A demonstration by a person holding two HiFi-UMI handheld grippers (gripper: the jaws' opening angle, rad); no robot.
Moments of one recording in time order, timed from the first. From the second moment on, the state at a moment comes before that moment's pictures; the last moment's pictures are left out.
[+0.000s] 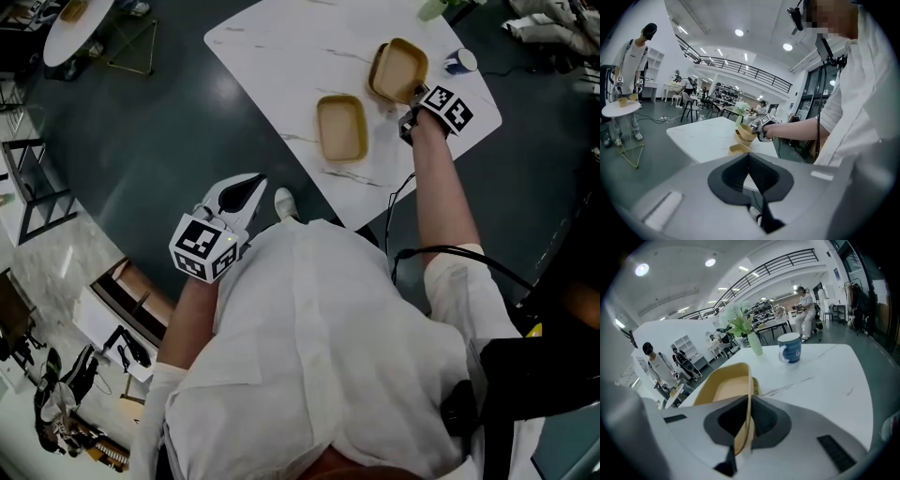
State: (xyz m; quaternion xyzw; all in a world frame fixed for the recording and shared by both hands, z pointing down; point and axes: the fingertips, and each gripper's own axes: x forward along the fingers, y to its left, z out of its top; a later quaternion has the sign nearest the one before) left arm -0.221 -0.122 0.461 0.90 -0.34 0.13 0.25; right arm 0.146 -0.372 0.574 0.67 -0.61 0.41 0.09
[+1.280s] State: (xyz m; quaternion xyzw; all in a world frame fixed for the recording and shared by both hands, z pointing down) left arm -0.241 -0.119 0.477 0.89 -0.33 0.13 0.27; right arm 0.146 -0.382 0.591 0.71 -0.60 0.36 0.06
